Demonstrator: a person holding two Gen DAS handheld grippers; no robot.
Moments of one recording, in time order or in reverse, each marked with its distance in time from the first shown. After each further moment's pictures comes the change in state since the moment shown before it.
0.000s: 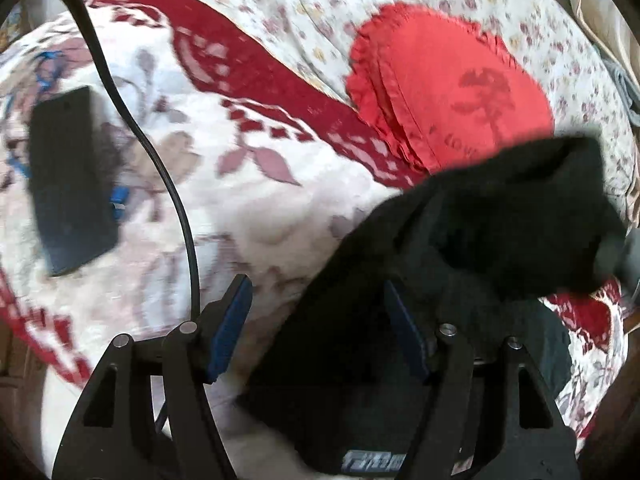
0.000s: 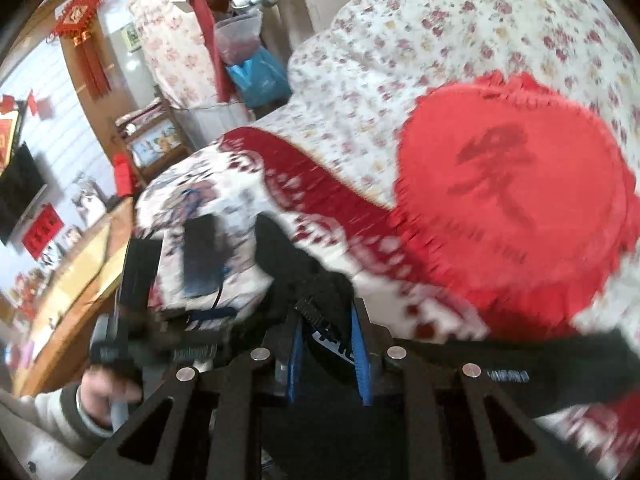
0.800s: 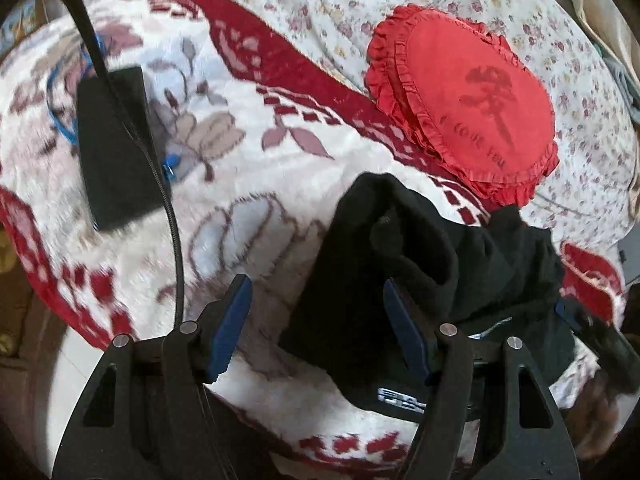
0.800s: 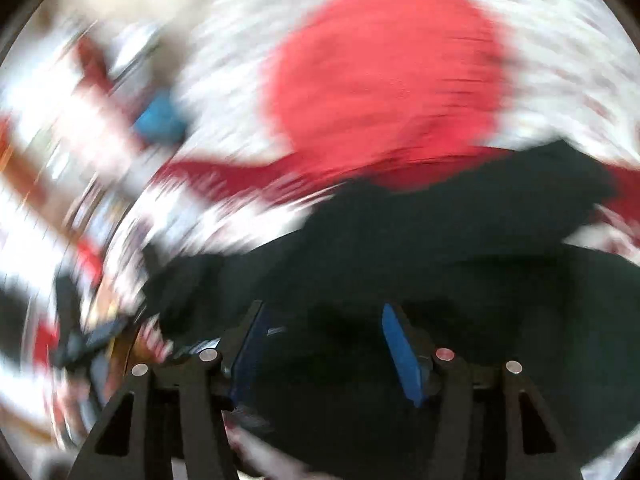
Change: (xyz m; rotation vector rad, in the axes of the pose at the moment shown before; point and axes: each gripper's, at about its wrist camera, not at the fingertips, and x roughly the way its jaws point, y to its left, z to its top) left arm -0.023 0.016 -0.029 -0.027 0.026 0.015; right arm -0.048 -0.120 -0.119 0.524 -0.033 -0.120
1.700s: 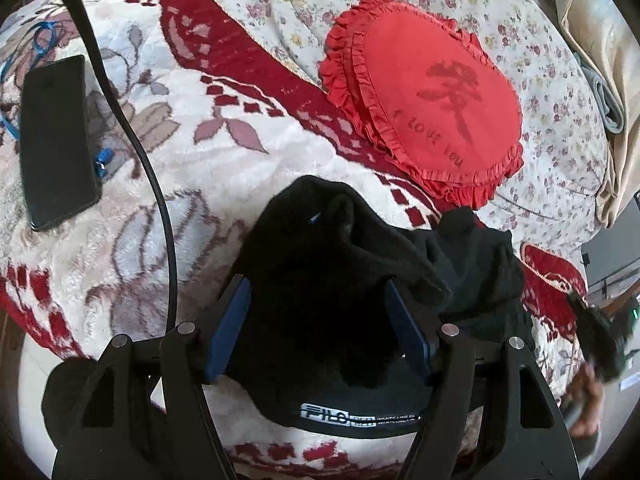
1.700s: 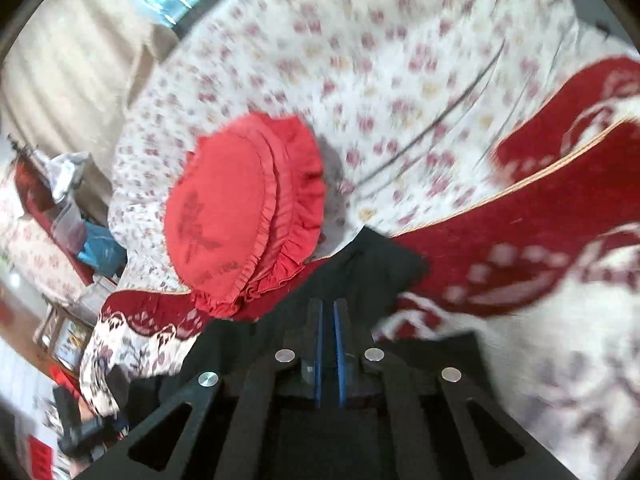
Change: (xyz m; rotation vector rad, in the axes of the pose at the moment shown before) left arm 0.011 -0.026 0.009 -0.010 0.036 -0.140; right arm -0.121 -0.084 0.026 0.178 -0.308 -0.175
